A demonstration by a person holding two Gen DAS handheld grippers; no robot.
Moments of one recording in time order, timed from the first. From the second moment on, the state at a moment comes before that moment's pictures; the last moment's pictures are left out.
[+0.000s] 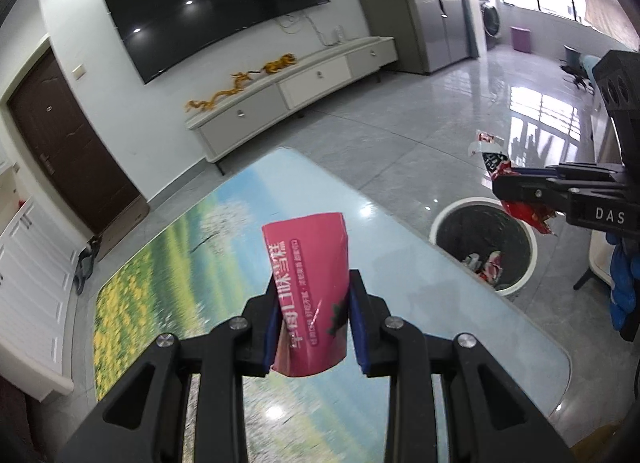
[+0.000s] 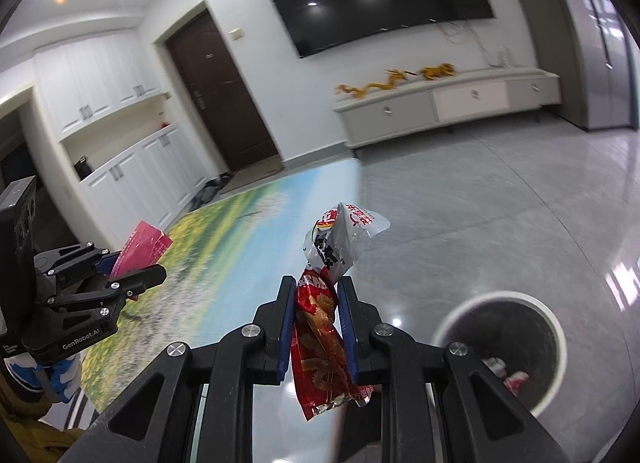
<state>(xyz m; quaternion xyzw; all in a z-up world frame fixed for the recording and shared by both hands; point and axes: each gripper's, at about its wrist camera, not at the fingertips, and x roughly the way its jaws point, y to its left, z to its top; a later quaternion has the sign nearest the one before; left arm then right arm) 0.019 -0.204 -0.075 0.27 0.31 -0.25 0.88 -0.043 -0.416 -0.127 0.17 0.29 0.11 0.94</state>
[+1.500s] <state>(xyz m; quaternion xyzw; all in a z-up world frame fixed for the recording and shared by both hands) 0.082 -0.365 -0.123 0.21 0.40 -0.39 0.80 -0.032 -0.536 -0.223 0.19 0.43 -0.12 0.87</state>
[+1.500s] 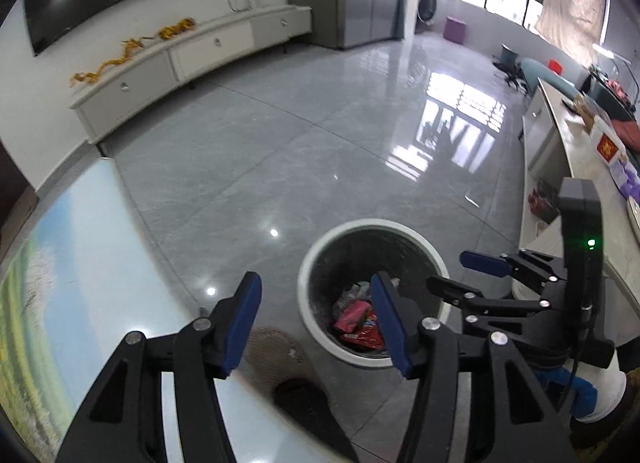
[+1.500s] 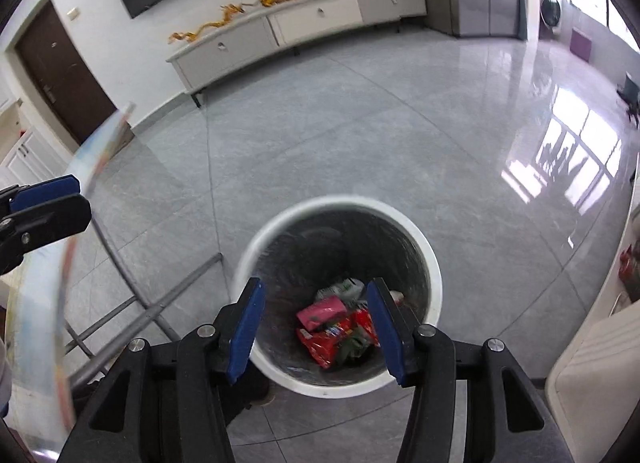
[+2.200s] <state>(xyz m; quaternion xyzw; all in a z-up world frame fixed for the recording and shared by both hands) 0.057 -0.061 0.009 0.10 0.22 -0.13 0.96 0.004 -0.312 -0.043 0.03 0.28 0.02 0.96</state>
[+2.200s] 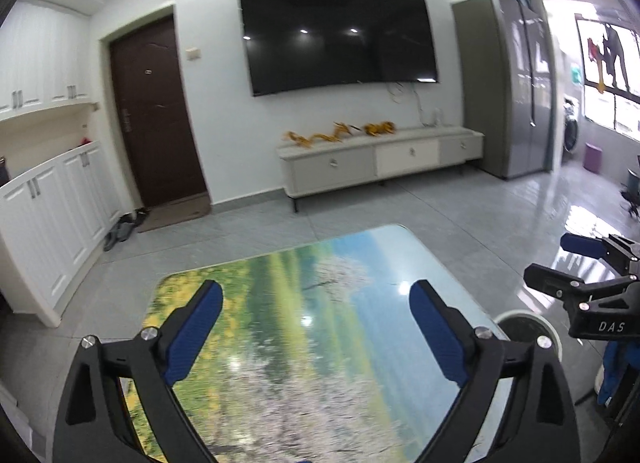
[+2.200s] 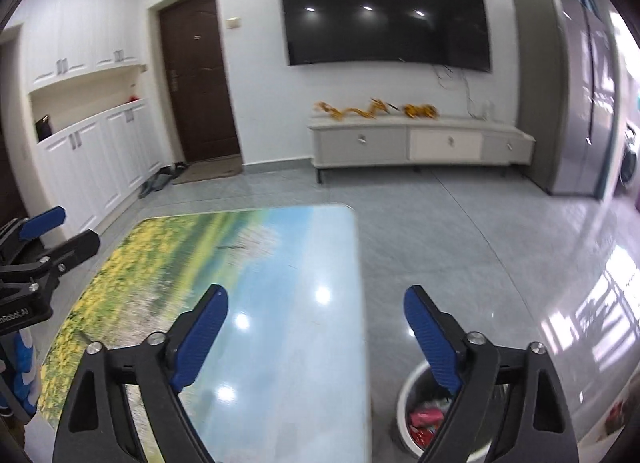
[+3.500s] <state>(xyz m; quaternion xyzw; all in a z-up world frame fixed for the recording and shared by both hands) 0.034 0.088 0.027 0.02 0.15 -0.07 0.99 -0.012 -0.203 0.007 -0.02 0.20 -0.09 0.98</state>
